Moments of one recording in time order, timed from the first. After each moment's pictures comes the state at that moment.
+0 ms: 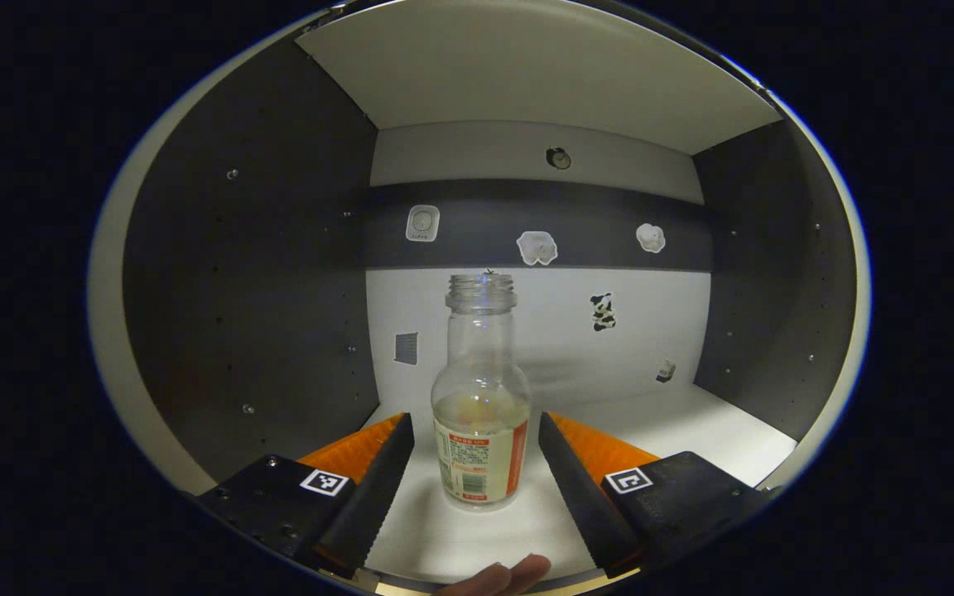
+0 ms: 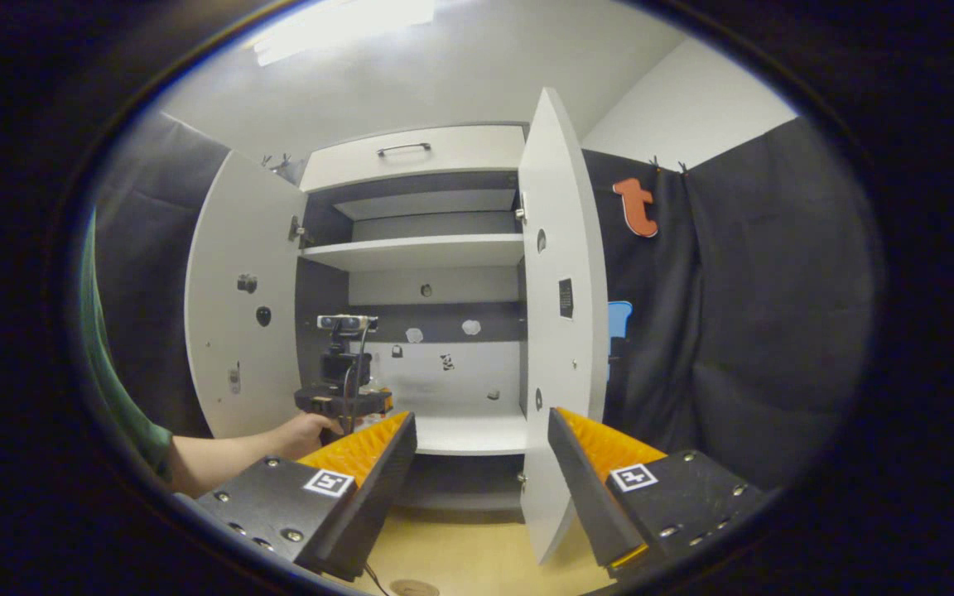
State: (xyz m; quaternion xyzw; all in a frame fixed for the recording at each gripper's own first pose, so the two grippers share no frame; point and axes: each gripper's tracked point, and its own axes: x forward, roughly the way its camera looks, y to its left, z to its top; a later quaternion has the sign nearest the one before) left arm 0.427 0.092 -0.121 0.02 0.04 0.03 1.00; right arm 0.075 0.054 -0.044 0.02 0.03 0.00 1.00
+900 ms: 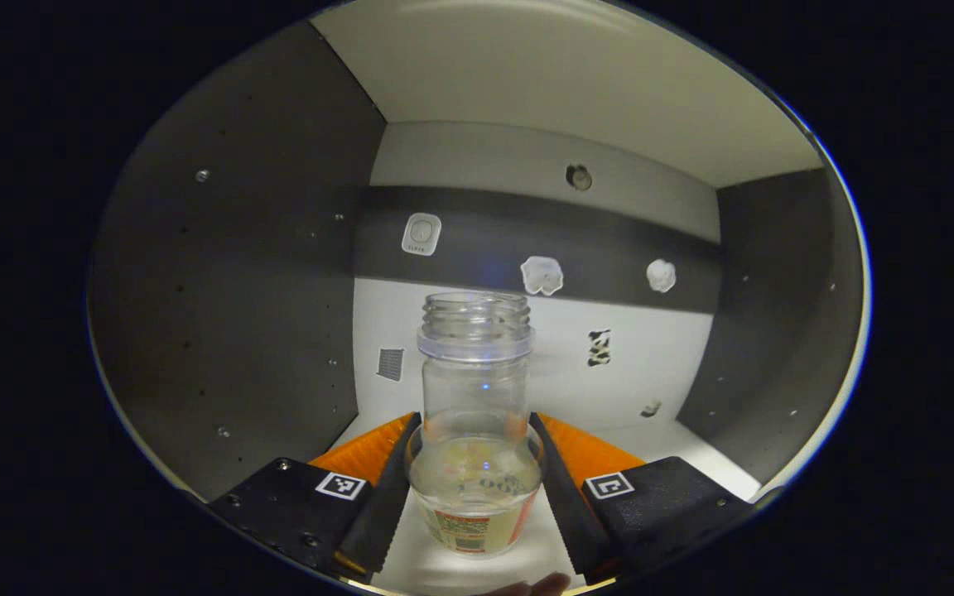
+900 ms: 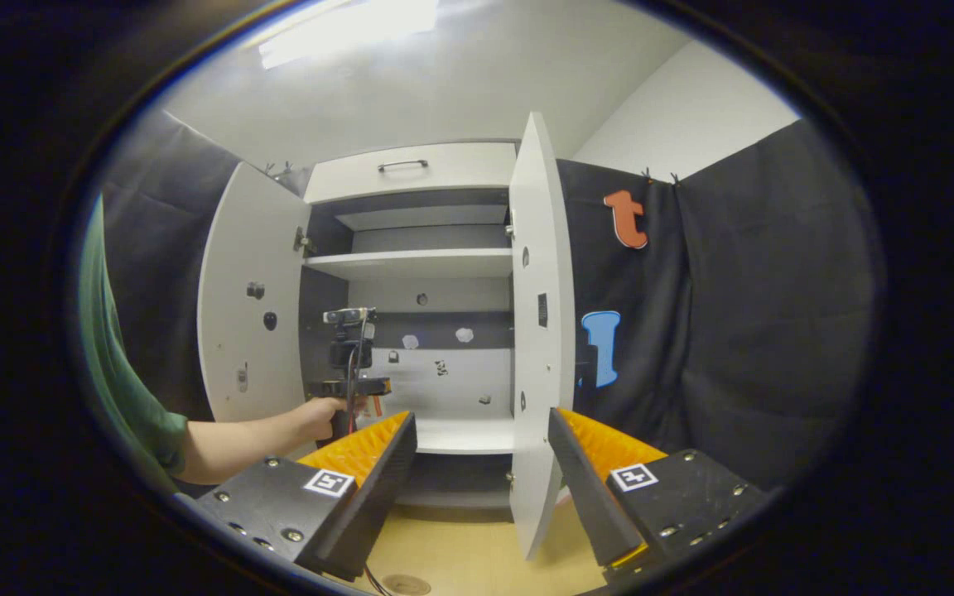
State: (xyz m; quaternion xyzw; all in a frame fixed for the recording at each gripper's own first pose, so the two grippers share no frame) left arm 0.423 0.081 -0.081 -0.06 0.03 0.01 1.00; right arm 0.022 0.036 -0.029 0.01 0.00 -0.01 1.00
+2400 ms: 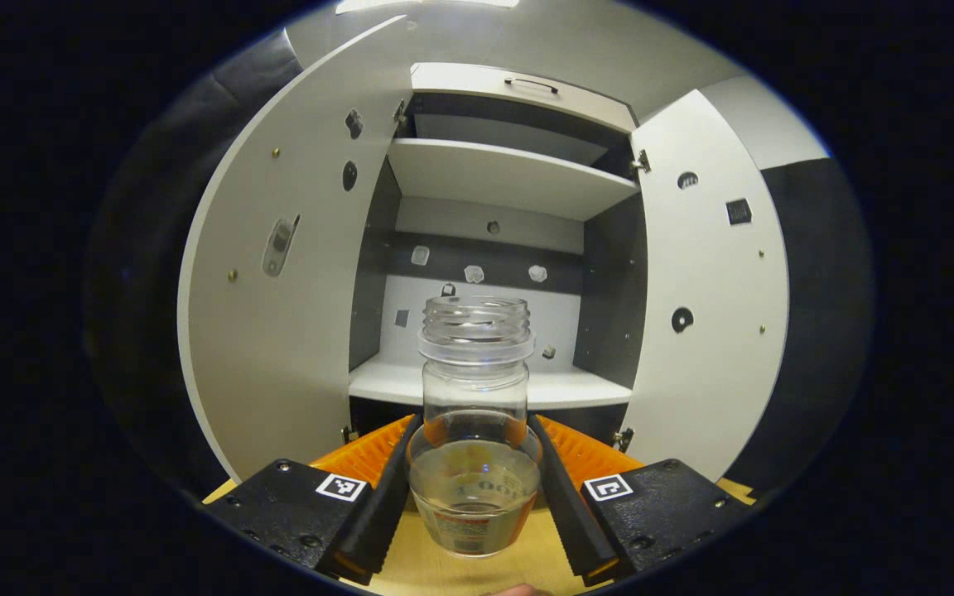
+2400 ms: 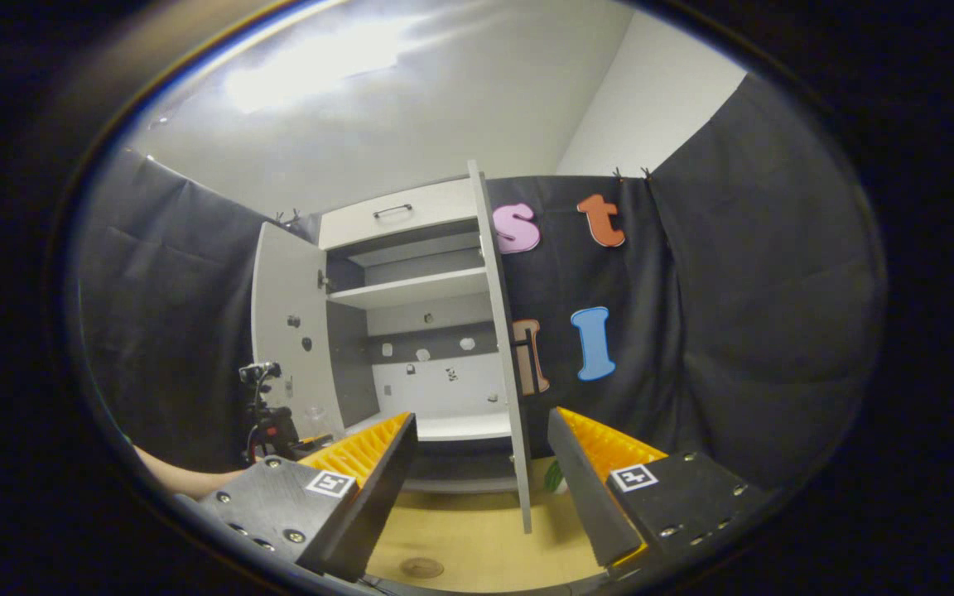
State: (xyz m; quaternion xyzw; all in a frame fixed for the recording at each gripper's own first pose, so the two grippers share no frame) left arm 0.107 0.028 -0.188 -0.03 -0.01 -0.05 1.00; right arm -0.086 -0.028 -0.062 0.07 -0.02 0.03 1.00
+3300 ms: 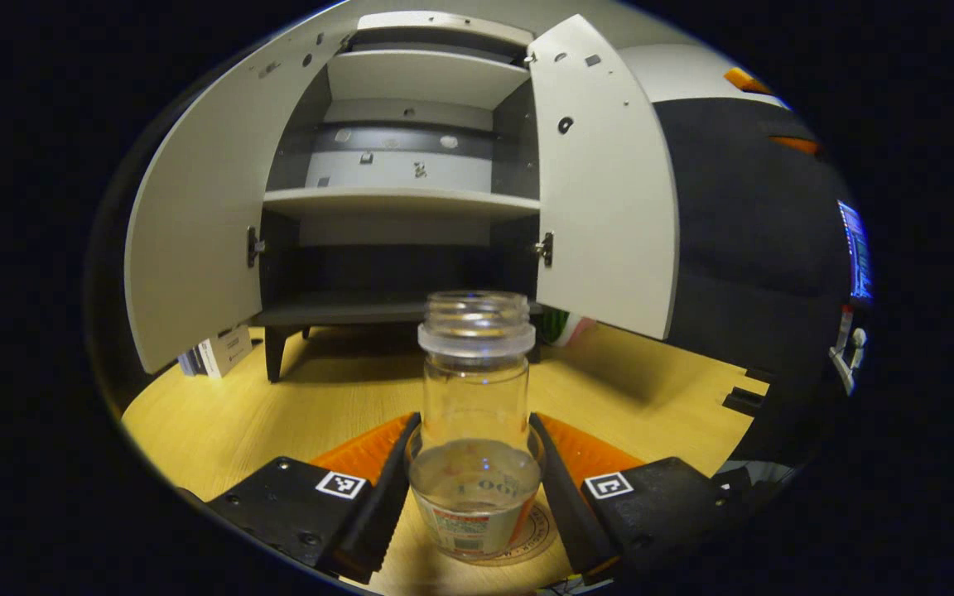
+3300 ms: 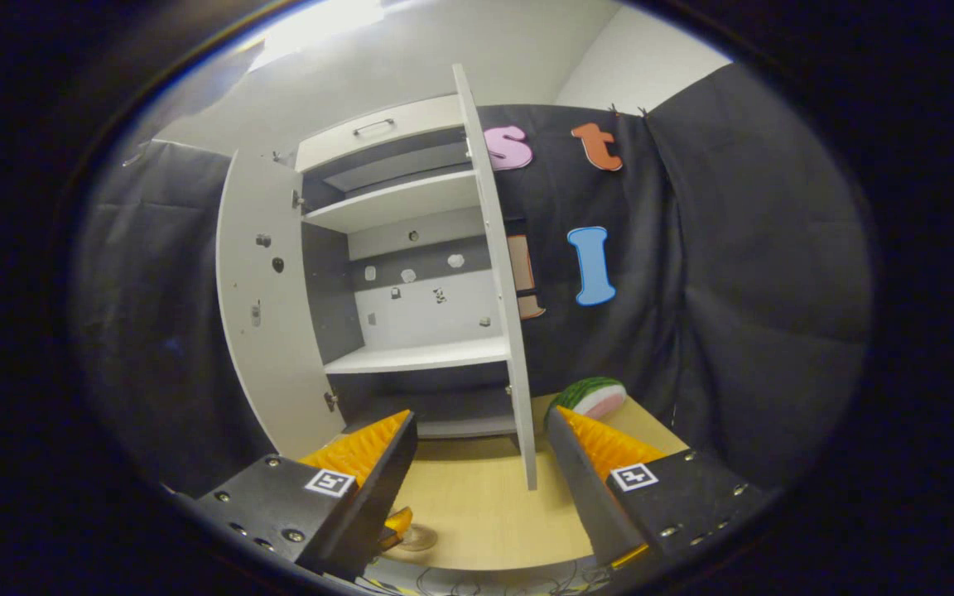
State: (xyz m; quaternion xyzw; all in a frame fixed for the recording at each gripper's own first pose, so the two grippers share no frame) left arm 0.047 -0.056 -0.446 0.03 0.08 -0.17 0.98; right arm -0.047 -0.015 -0.185 0.08 0.09 0.03 0.99
